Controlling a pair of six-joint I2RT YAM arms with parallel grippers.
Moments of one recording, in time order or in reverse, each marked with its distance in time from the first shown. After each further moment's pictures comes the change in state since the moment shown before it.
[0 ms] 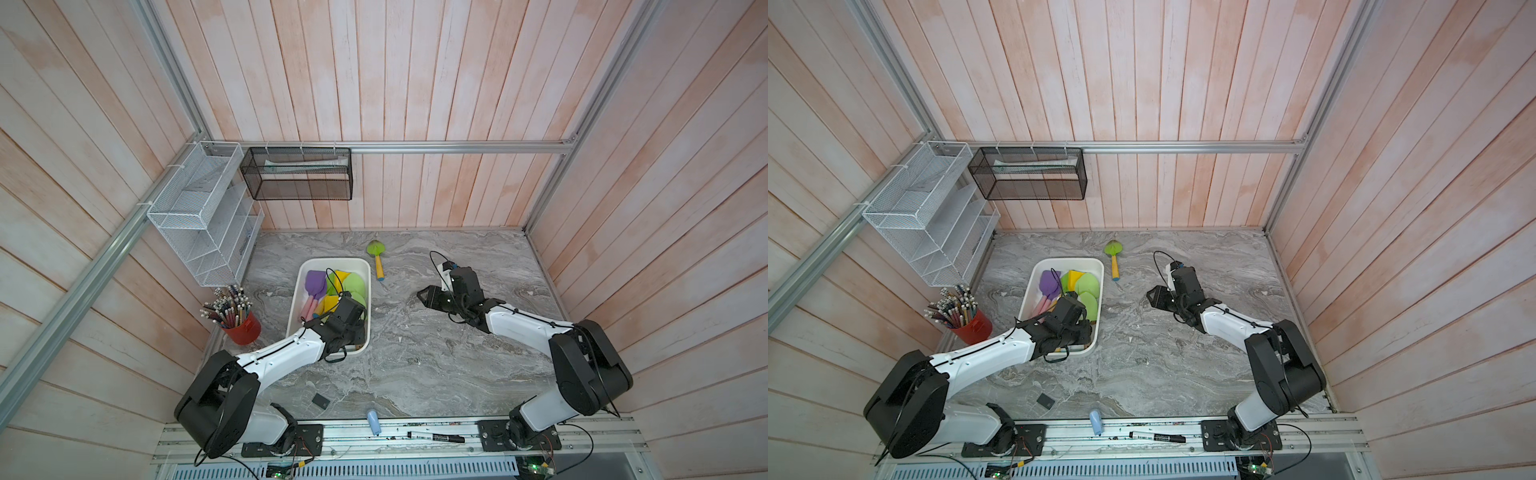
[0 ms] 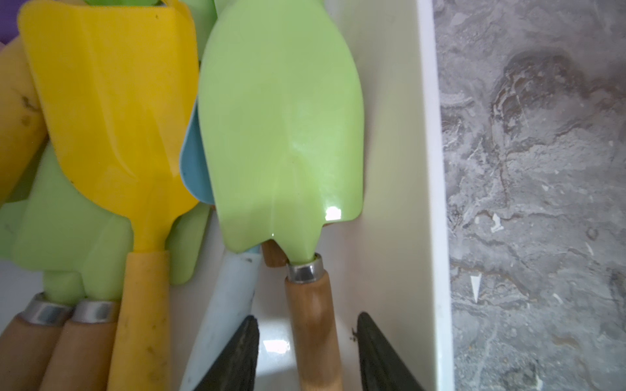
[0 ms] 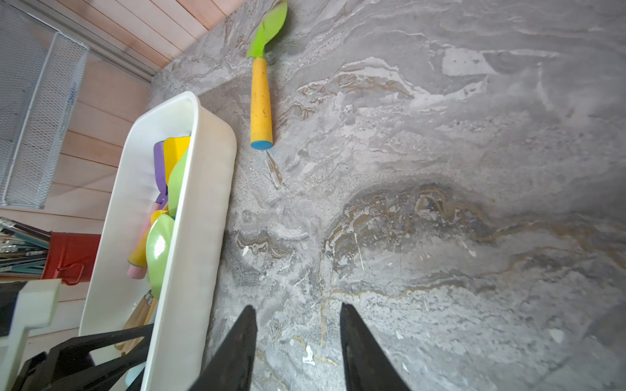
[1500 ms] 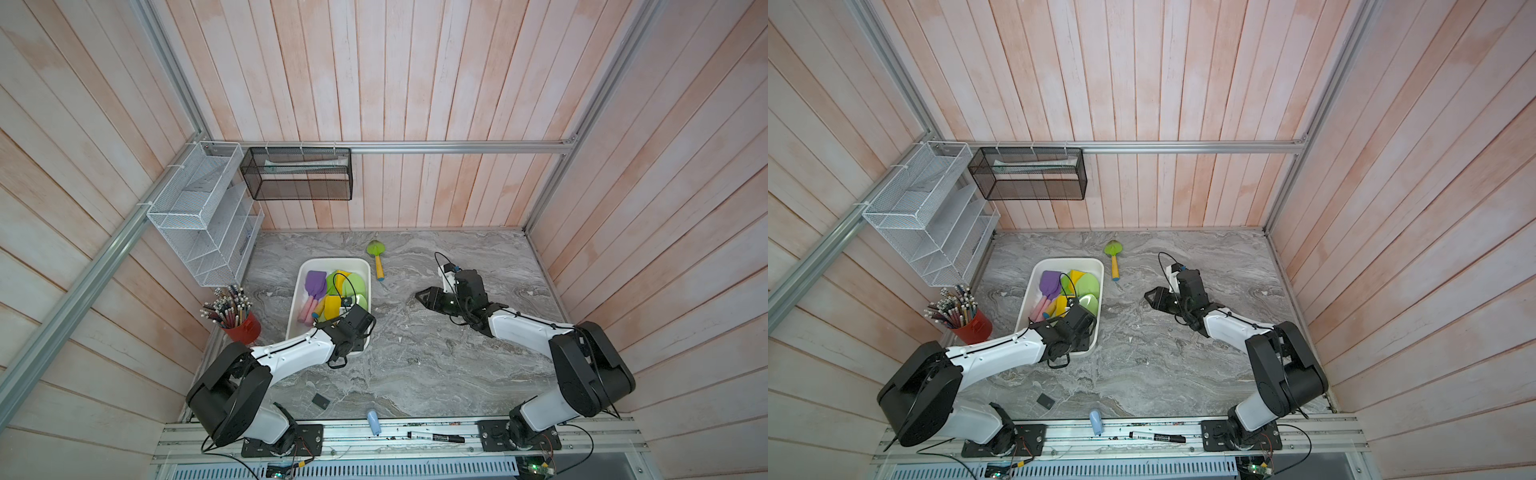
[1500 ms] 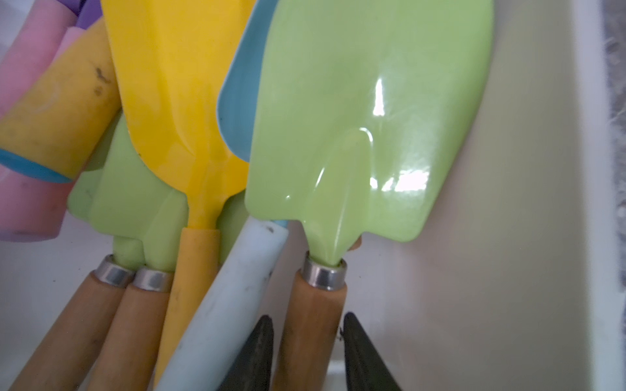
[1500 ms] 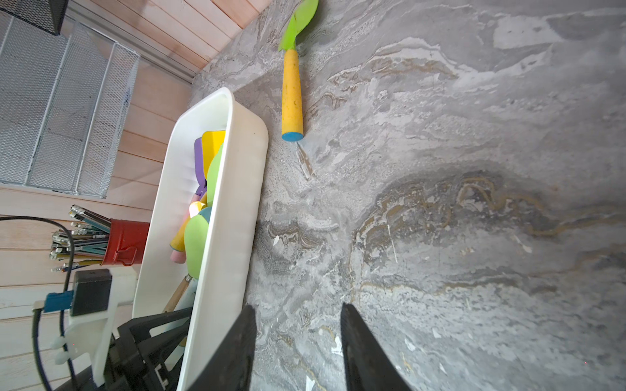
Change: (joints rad) left arm -0.073 0.066 0.009 -0.088 -0.200 -0.022; right arm -0.026 -0.013 -0.059 0.101 -0.126 0.056
